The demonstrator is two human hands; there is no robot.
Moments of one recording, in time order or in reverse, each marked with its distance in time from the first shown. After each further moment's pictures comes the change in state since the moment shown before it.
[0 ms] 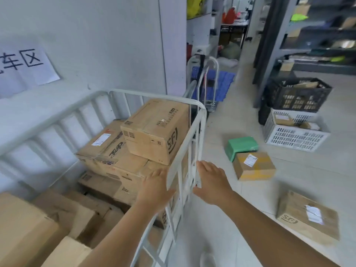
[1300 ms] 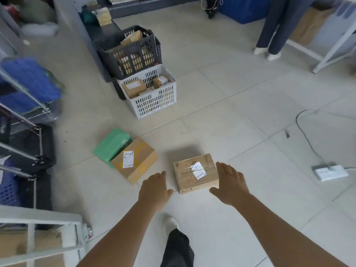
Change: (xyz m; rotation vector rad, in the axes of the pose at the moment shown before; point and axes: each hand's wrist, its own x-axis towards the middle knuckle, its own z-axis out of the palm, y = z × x) left_hand 0.261 0.525 0.272 0.436 -0.525 0.719; right_hand -0.106 0.576 -0.005 0.219 -0.035 1.030
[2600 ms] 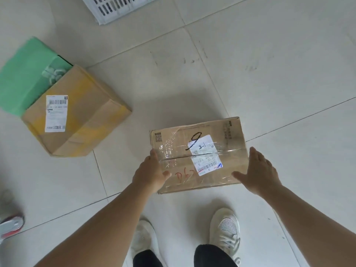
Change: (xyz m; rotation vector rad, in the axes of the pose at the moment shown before) left_hand 0.432 -0.011 0.335 -0.349 -0.278 -0.398; right_hand 0.416 0.176 0.340 0.153 -0.357 0.230
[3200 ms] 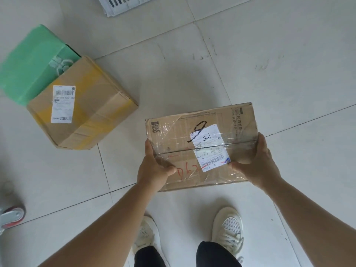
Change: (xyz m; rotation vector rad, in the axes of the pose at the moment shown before) left_hand -0.011 -0.017 0.002 -0.585 0.130 -0.064; right_hand 0.001 -0.025 0.002 0.476 0.124 0.006
